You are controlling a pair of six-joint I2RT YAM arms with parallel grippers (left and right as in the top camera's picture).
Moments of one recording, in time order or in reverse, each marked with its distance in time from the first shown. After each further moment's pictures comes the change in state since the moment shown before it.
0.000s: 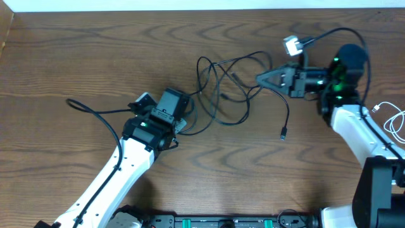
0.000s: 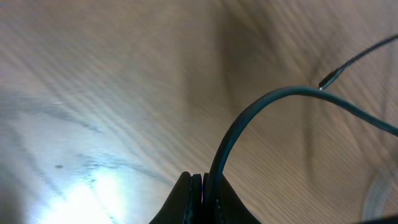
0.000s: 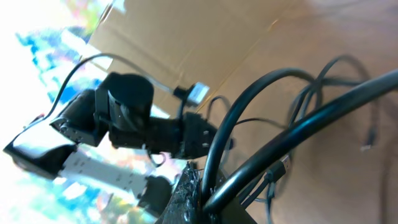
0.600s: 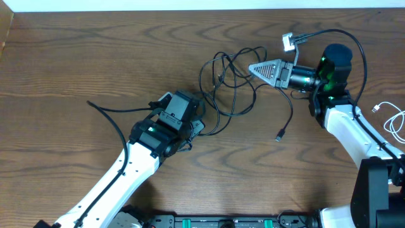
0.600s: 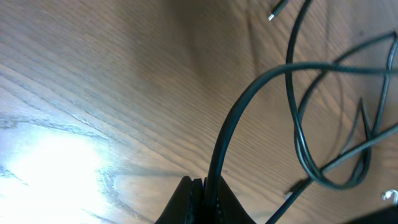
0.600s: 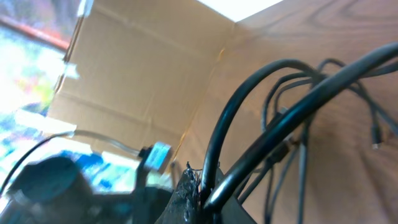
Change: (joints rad) left arm -0.097 -0.007 0.000 0.110 0.229 0.000; right arm 0.088 0.002 0.000 -0.145 0.291 0.066
